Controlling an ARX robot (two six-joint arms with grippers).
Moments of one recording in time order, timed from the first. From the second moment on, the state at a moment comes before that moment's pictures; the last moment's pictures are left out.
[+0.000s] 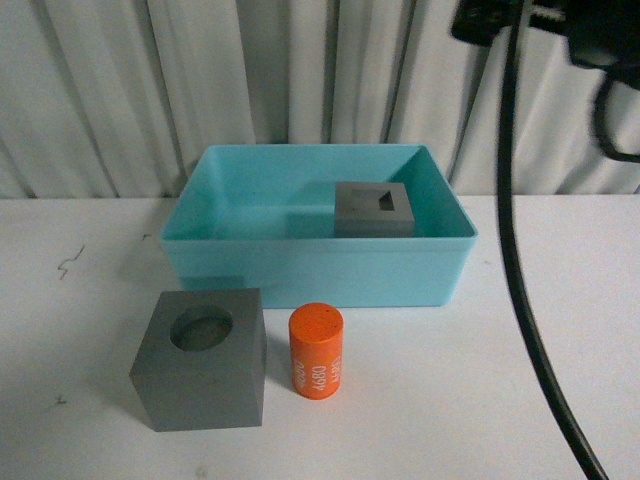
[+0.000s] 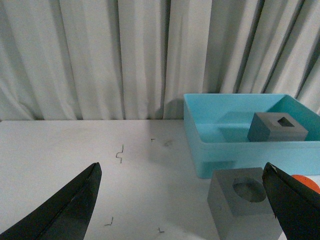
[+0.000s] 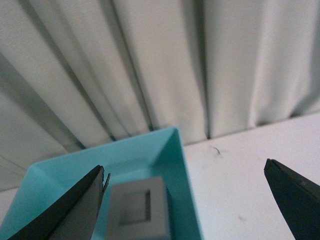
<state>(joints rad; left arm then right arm) 0.00 0.00 0.01 0.00 0.00 -0.01 0.29 1.74 1.06 0.45 0.26 0.32</state>
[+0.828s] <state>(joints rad) 0.00 0.00 0.01 0.00 0.00 -0.01 0.16 1.19 0.25 0.94 0.17 0.02</state>
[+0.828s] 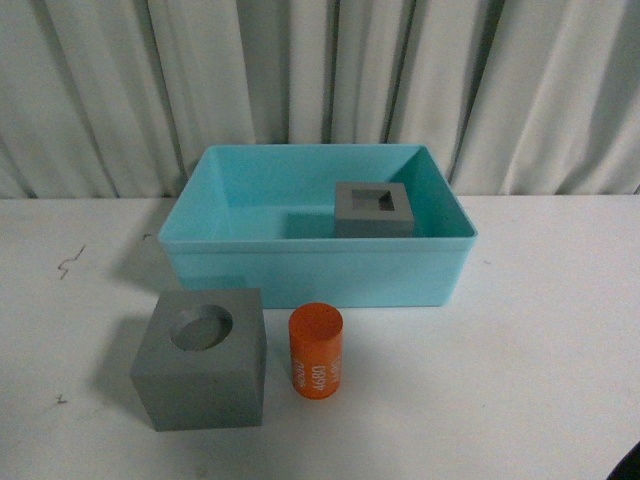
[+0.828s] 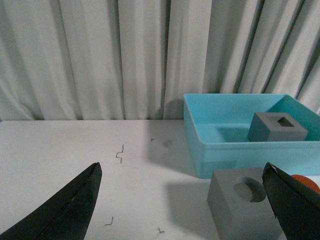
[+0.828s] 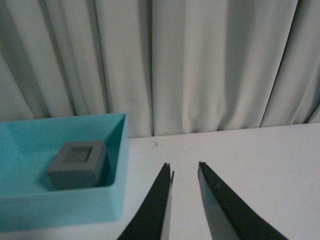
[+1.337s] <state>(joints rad) 0.00 0.00 0.01 0.00 0.00 -0.01 0.00 0.80 0.02 0.76 0.00 0.01</state>
